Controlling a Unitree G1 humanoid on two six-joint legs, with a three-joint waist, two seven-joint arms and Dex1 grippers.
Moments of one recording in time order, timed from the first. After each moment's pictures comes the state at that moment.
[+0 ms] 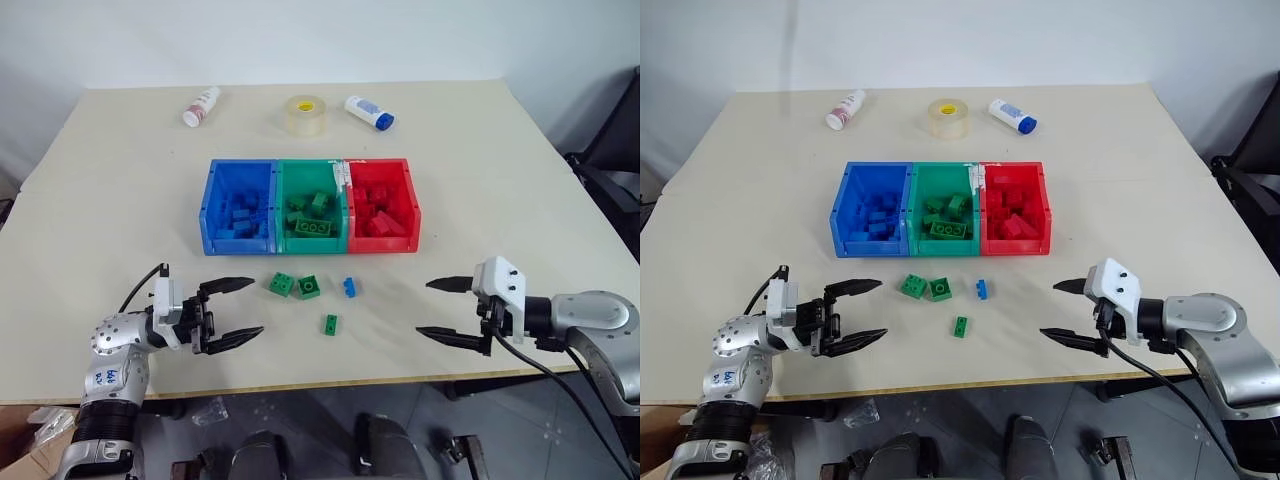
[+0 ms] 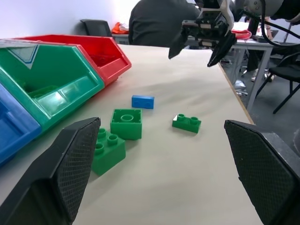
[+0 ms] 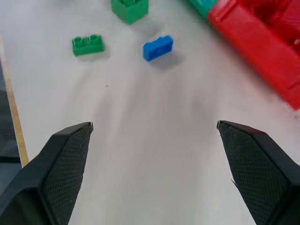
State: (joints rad) left arm -0.23 0.51 0.16 0.29 -0.55 -0.19 -1.39; right arm -0.14 -0.86 -0.10 -0.29 0.40 0.42 1.11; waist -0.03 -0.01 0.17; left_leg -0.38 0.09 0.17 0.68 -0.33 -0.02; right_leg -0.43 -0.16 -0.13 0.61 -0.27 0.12
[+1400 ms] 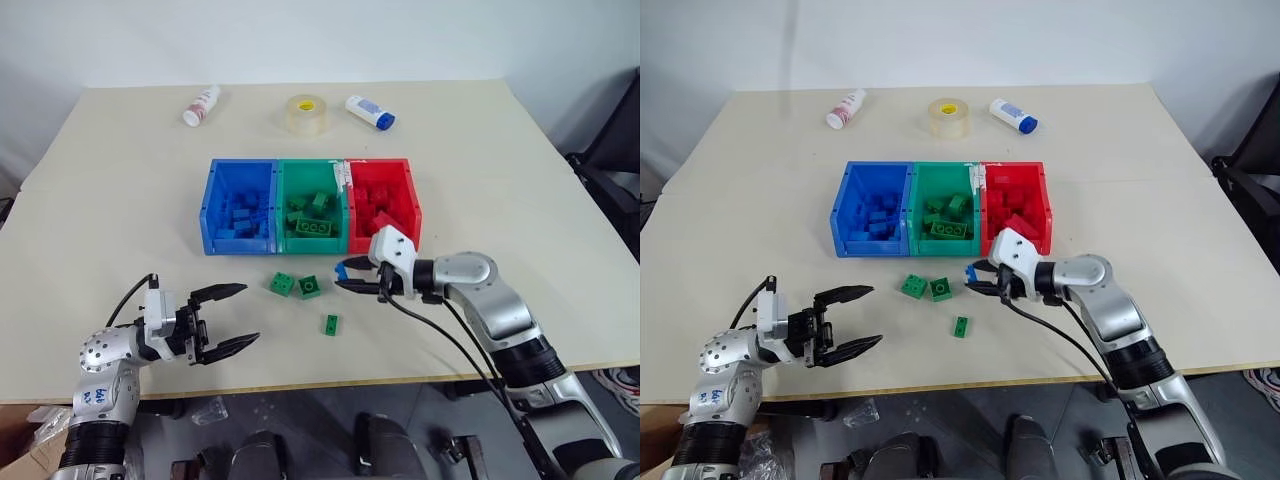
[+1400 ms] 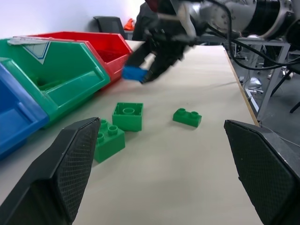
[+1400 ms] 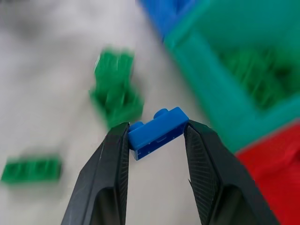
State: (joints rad) left arm -0.13 0.51 0.19 0.18 -0.54 -0.19 -1.32; right arm -0.64 -0.45 0.25 0.05 0.19 0.33 0.99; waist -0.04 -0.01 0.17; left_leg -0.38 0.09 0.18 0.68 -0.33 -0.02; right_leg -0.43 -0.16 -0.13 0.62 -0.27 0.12
